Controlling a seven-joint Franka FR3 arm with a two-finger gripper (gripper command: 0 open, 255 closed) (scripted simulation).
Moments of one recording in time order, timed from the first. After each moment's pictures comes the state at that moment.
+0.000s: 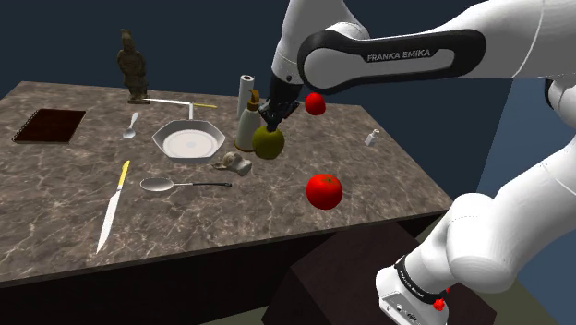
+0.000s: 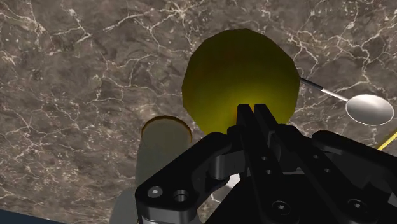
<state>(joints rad) 0.31 -0.10 0.10 -2.06 -0.09 2.09 0.42</state>
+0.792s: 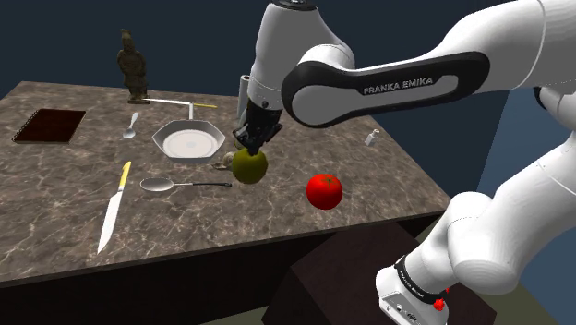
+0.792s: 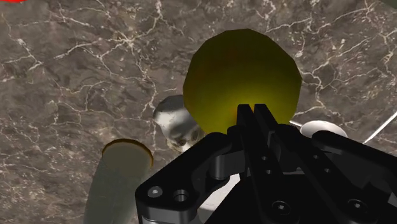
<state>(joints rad) 0.38 -0.07 0.20 -2.09 -0.12 2.13 0.62</state>
